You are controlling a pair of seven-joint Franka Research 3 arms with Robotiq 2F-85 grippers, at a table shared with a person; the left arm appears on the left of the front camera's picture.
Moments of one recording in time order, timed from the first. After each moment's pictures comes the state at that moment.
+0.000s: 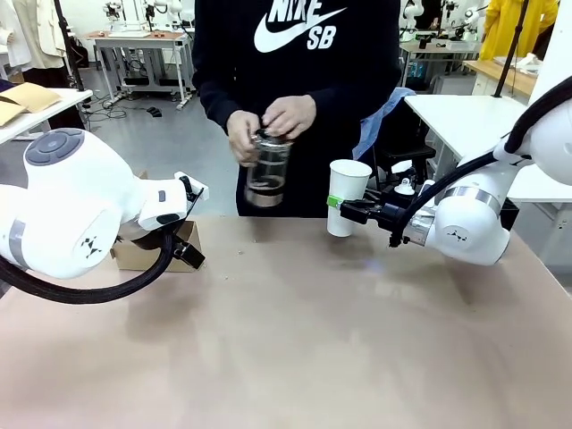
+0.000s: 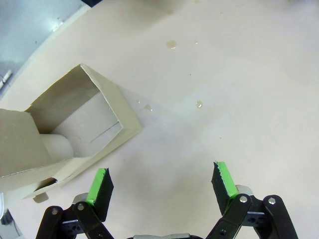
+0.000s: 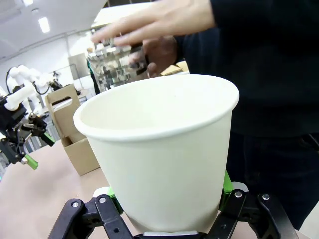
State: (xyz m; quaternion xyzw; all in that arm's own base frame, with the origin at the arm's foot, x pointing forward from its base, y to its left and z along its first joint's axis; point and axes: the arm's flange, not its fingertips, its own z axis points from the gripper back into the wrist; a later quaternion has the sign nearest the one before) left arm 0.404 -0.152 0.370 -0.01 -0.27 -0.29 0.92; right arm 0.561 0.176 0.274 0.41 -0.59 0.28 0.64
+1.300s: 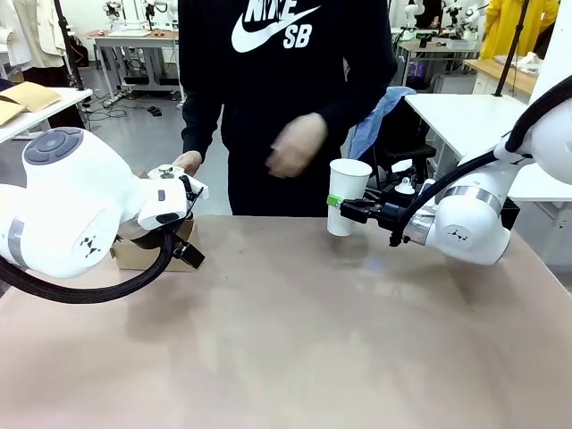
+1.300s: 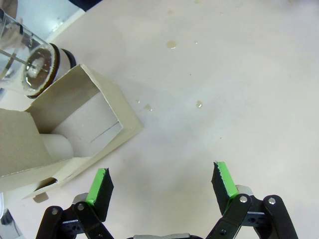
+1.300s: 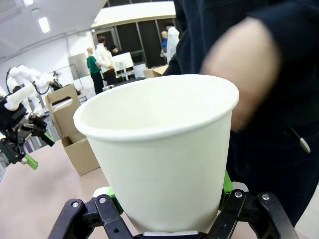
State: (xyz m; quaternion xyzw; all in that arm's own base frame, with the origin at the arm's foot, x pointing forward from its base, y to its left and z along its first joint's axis) left arm 0.404 -0.152 0.370 -0.01 -0.27 -0.29 0.92; right arm 0.561 0.176 0.274 0.41 -0.59 0.28 0.64
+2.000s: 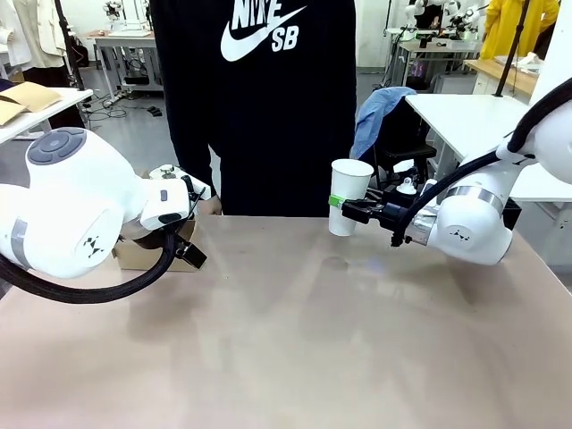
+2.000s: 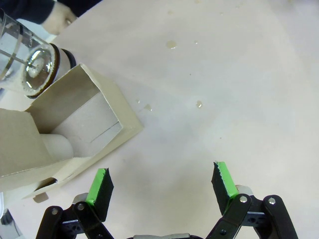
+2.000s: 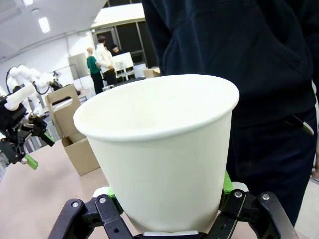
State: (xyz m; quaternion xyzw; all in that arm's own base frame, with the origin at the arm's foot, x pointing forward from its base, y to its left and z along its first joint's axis) left arm 0.404 -0.152 0.370 -0.01 -0.27 -0.29 0.92; right arm 0.561 0.176 0.274 0.41 -0.59 0.28 0.64
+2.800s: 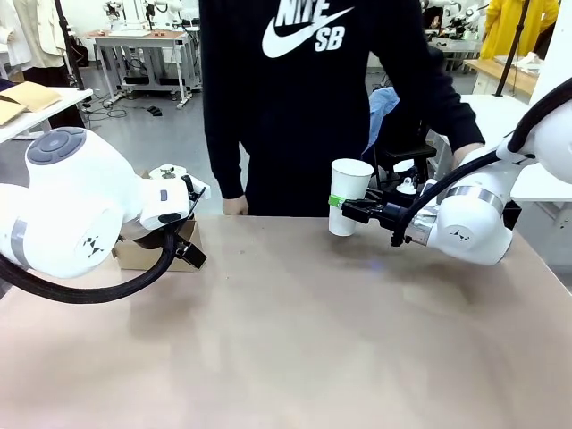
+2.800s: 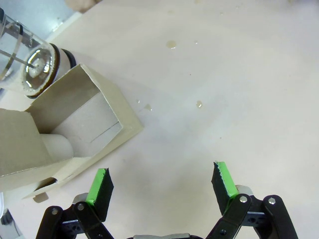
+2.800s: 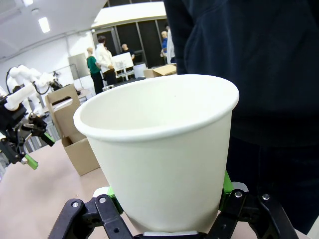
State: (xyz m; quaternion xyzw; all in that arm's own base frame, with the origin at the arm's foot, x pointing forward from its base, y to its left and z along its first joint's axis) left arm 0.404 -0.152 0.370 -0.01 -0.27 -0.29 0.92; right arm 0.561 0.176 0.274 0.41 -0.59 0.28 0.64
